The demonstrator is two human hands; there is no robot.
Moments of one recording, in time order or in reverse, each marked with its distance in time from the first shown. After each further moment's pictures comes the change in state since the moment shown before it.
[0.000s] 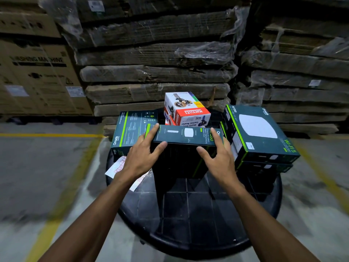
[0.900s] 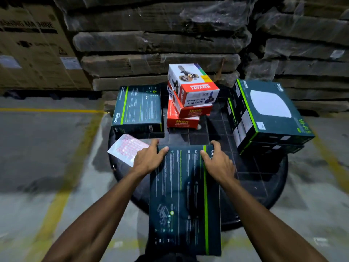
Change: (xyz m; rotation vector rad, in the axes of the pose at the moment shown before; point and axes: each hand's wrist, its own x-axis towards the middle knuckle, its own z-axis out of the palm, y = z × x) left_hand -0.013 -0.052 0.071 0.164 -0.347 -0.353; right_hand -0.026 0.041 0.046 -0.355 -0.270 0.329
